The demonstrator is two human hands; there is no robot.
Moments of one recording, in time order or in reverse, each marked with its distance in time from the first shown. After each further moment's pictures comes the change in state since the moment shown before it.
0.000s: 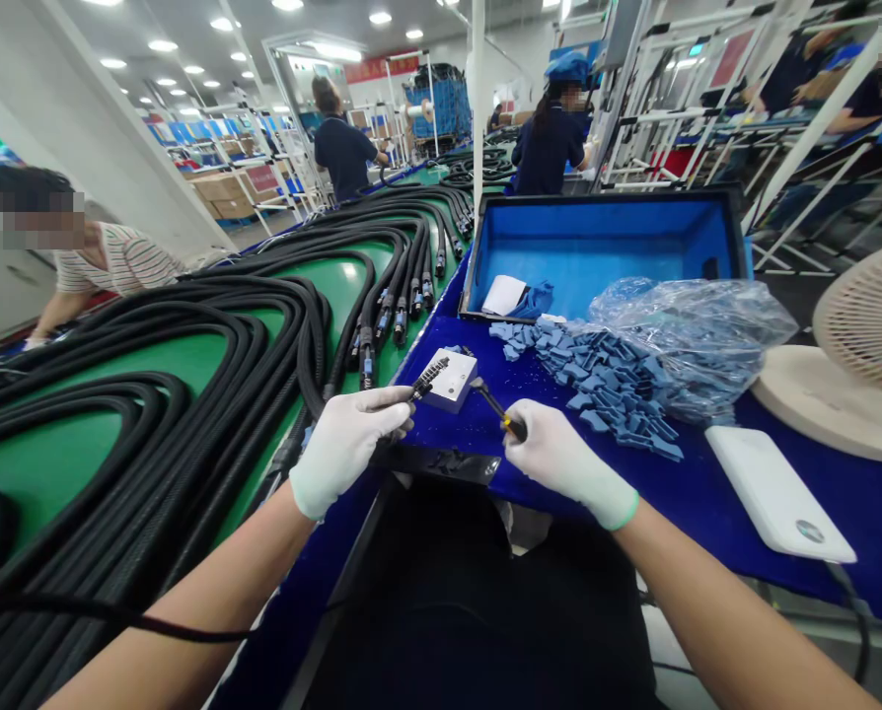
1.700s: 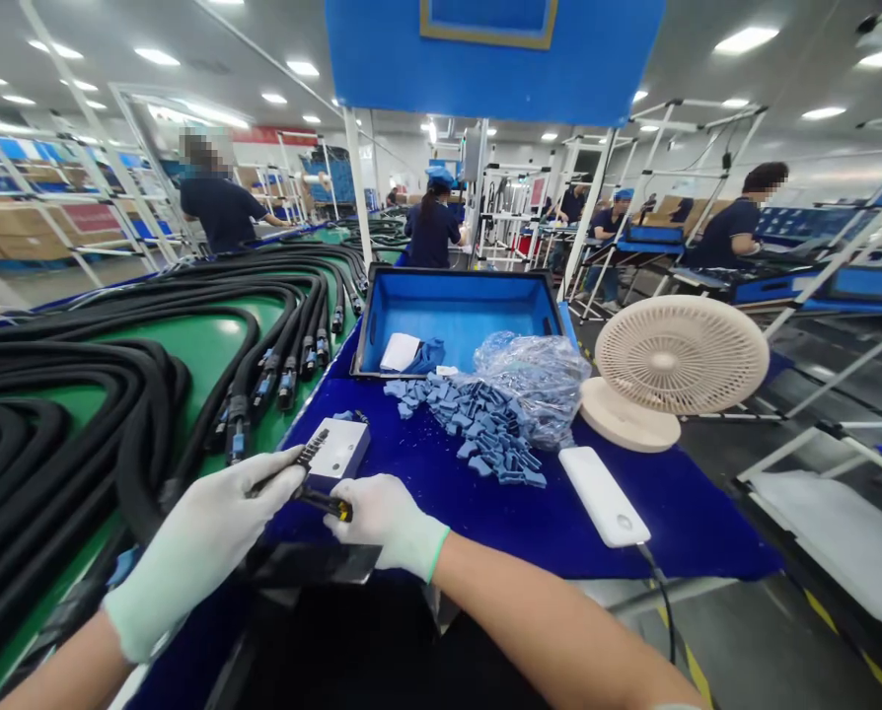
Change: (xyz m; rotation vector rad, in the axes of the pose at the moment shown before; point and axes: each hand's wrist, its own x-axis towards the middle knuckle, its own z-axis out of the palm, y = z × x) left_hand 0.046 0.007 0.012 0.390 0.098 0.293; right_hand 0.045 -0.034 0.046 -0.042 -0.036 -0.164
